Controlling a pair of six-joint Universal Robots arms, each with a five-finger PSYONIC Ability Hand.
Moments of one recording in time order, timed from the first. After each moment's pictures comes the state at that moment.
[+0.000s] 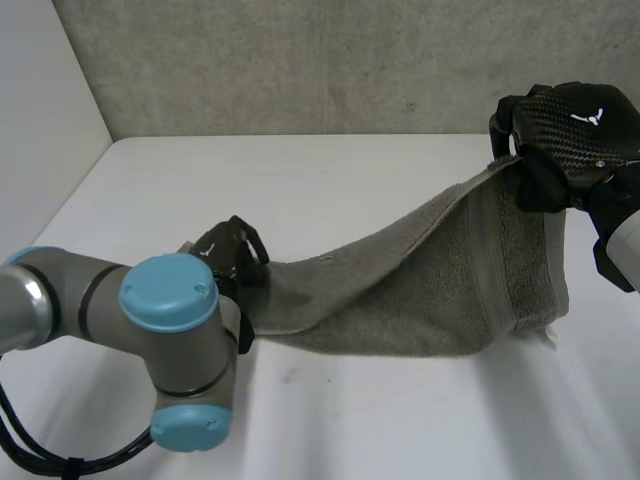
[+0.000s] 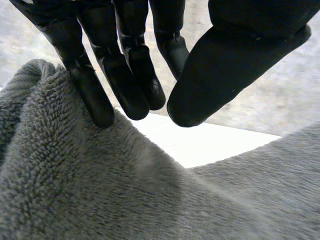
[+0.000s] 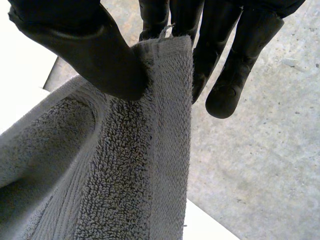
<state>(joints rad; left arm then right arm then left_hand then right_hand) 4.07 -2.18 -1.56 3.58 -1.95 2.62 1.87 -1.71 1.69 -0.03 1.36 2.93 1.18 1.20 1.20 1.20 1.02 1.34 1.34 1.34 1.34 1.18</state>
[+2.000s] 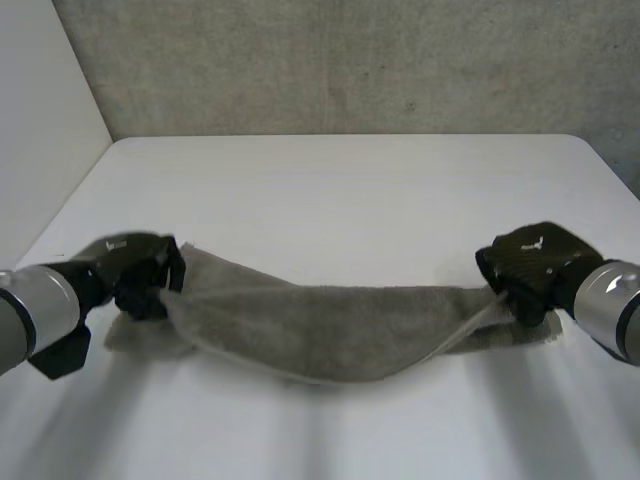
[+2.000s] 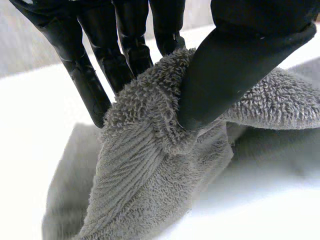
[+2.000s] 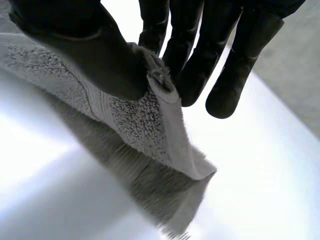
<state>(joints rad) 4.59 -1.66 -1.72 2.83 -1.24 3.31 1.83 -1.44 1.62 0.36 1.36 2.55 1.19 1.22 1.21 1.22 1.02 1.34 1.34 1.34 1.34 1.18</state>
